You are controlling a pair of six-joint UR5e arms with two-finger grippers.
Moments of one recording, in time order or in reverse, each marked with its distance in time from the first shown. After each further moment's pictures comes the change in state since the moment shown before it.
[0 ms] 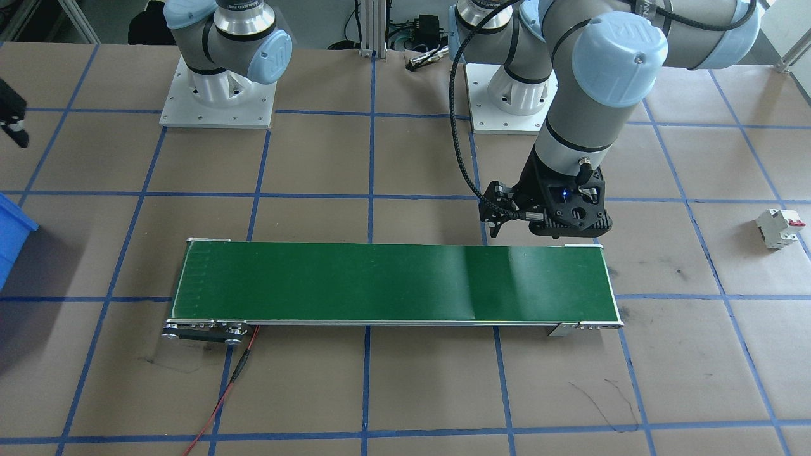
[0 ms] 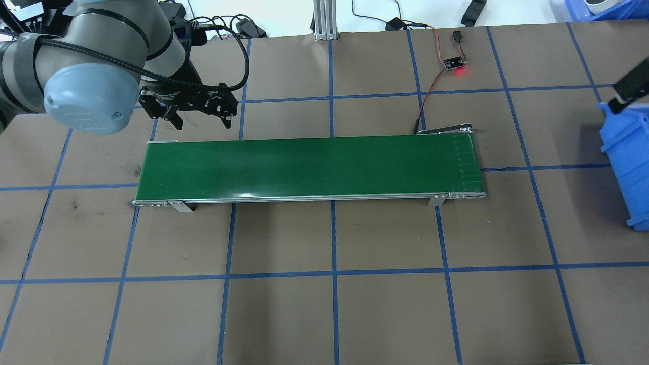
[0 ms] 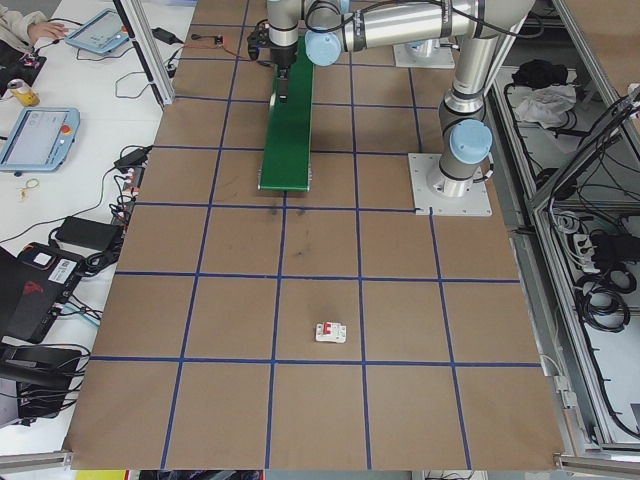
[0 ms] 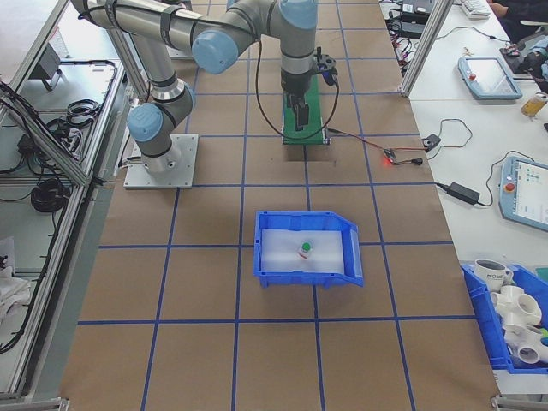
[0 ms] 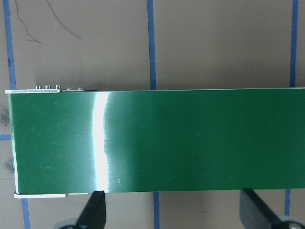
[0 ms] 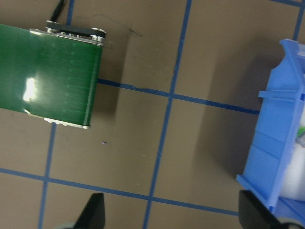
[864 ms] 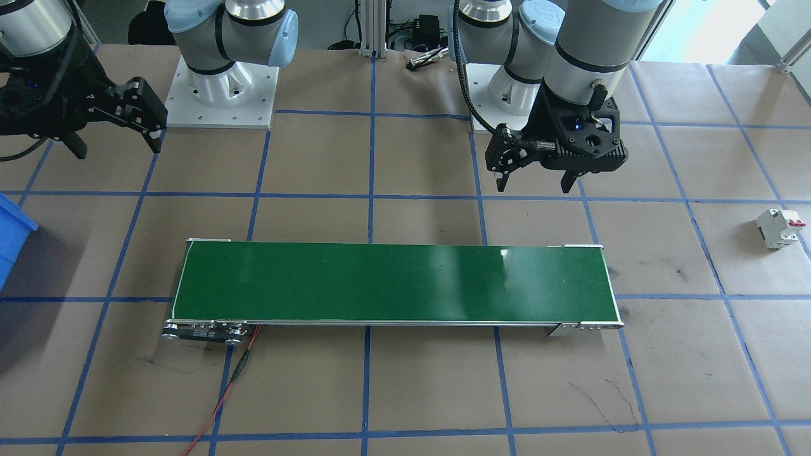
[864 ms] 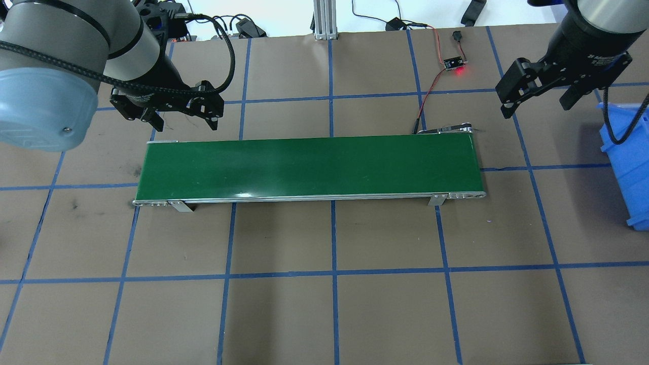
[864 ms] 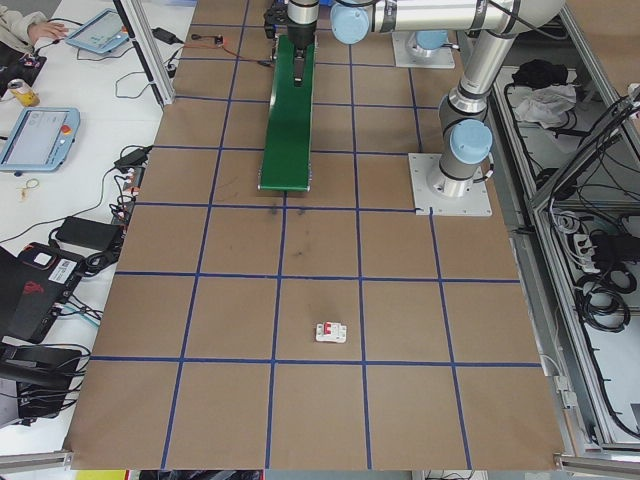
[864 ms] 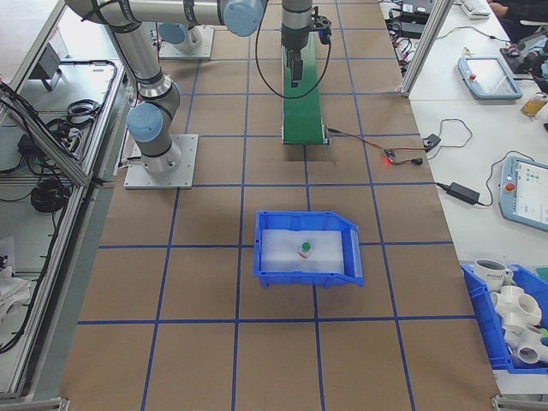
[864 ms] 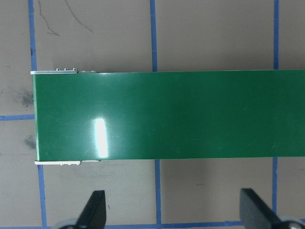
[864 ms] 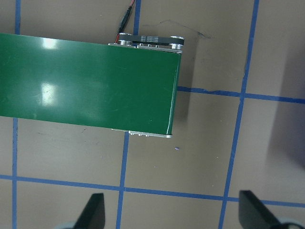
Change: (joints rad) left arm -0.004 0.138 -0.011 -0.087 0.009 -0.004; right arm 0.329 0.003 0.001 0.031 -0.016 0.429
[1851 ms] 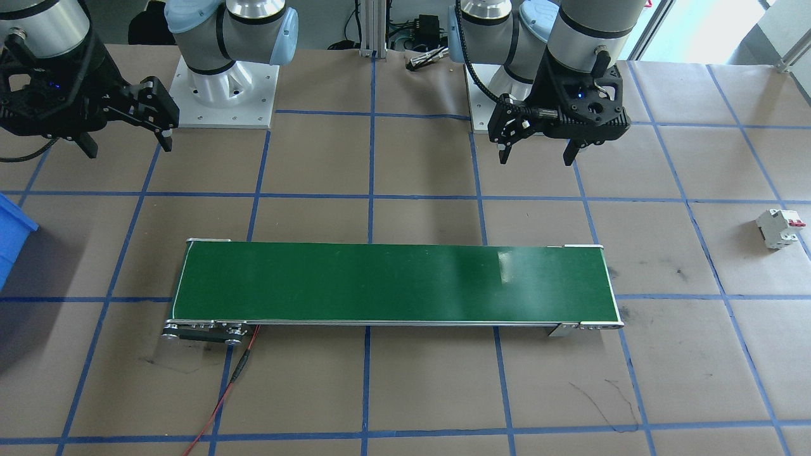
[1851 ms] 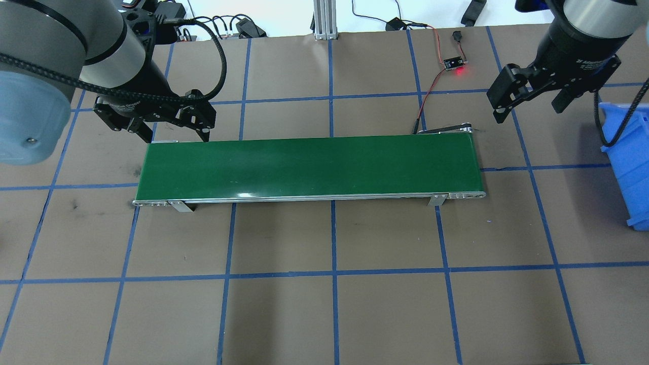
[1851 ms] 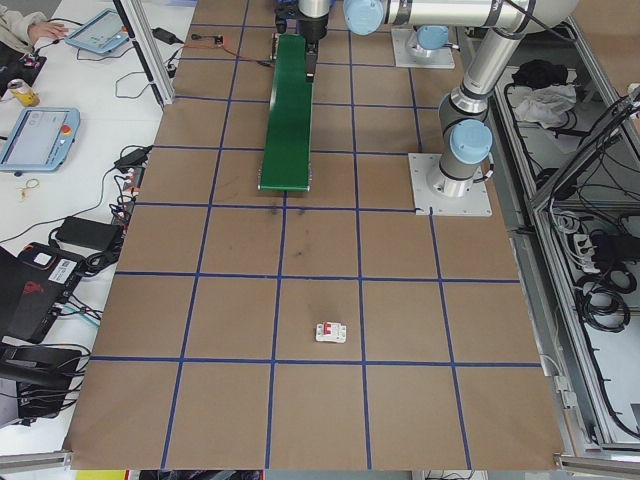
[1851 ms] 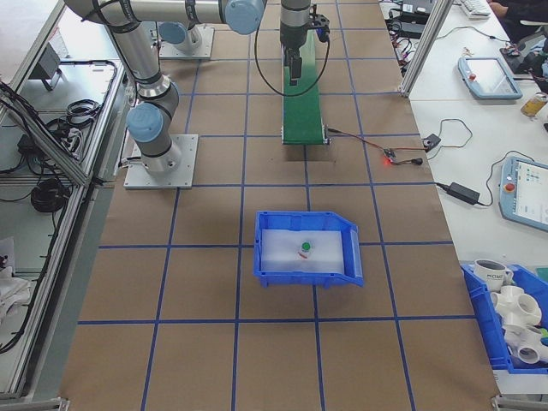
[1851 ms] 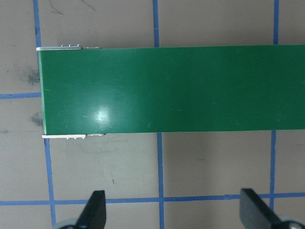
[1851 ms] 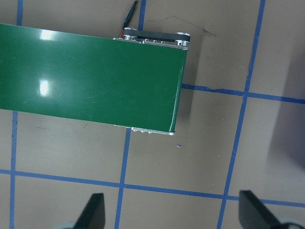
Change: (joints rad) left arm 0.004 0.060 -0.003 -0.095 0.004 0.008; right arm 0.029 0.002 0.005 0.002 -0.017 0.002
